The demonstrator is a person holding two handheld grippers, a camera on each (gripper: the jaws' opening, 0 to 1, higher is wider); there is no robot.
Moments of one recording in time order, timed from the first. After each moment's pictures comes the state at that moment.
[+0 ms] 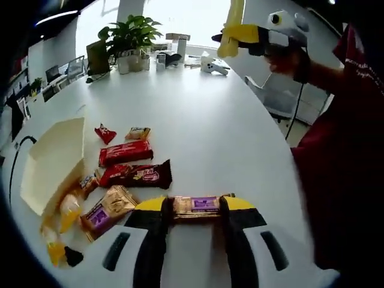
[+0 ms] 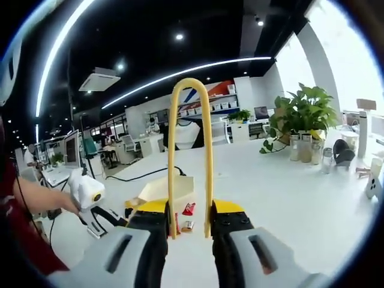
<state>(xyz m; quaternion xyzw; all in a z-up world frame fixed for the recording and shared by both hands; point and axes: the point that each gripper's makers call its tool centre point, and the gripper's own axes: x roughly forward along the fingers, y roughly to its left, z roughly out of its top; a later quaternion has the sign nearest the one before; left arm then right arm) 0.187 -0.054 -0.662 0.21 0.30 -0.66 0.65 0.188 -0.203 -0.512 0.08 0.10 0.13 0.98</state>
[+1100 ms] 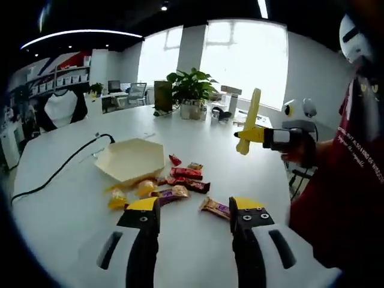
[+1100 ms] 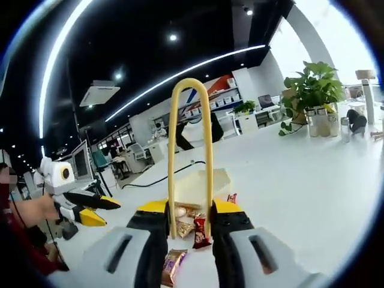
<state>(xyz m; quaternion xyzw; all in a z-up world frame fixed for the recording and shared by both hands) 0.207 0.065 -0.547 0.03 0.20 -0.50 0.84 0.202 -0.110 -0.535 0.15 0.10 0.15 0.97</state>
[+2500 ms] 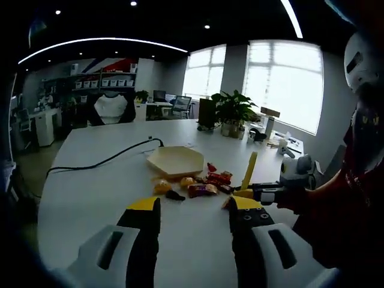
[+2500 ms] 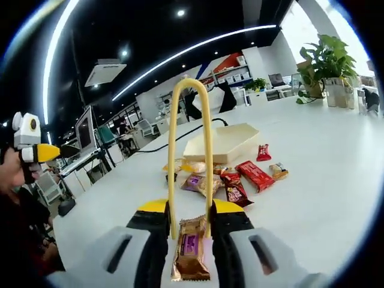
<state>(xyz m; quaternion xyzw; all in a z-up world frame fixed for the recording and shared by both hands) 0.181 0.143 -0.517 0.00 0.18 -0.38 0.91 0.204 -0.030 -0.630 0.13 0.17 0.19 0.96</state>
